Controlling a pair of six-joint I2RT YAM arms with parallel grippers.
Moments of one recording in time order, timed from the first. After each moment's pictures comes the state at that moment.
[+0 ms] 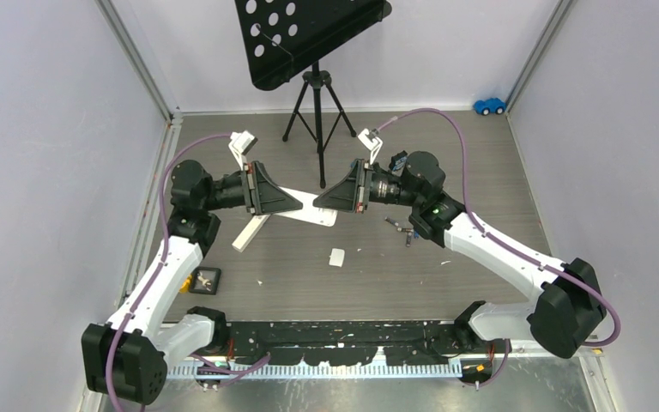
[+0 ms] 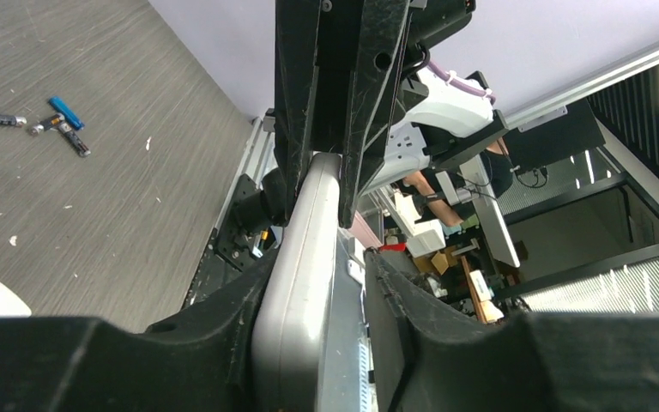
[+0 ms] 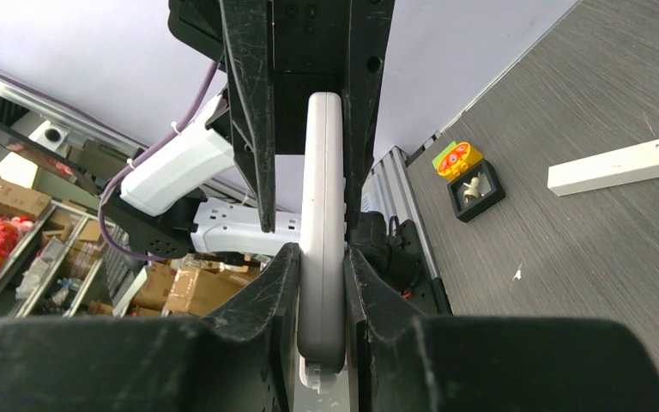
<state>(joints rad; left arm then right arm) -0.22 1.02 0.79 0.39 1.21 -1.13 0.67 1.27 0.94 0.42 -0.74 0.96</state>
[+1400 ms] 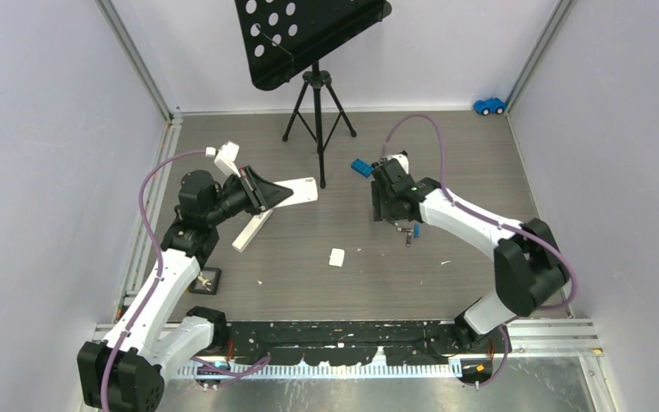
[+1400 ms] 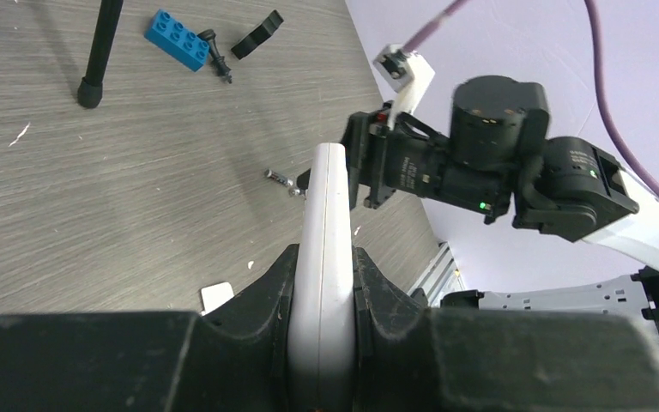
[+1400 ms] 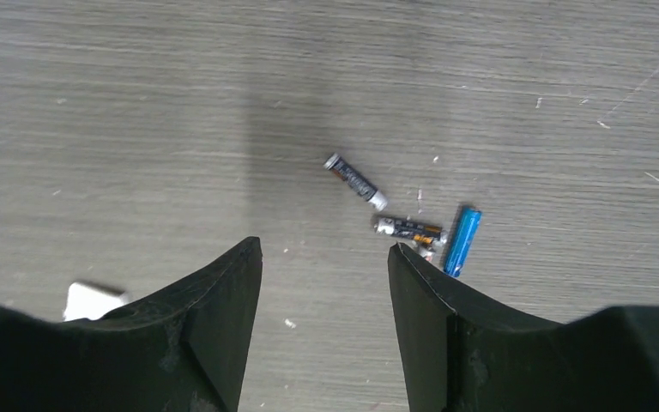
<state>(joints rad) -0.23 0.93 0.73 0.00 0.60 -0.75 0.59 1.50 1.04 -0.53 0.29 0.43</state>
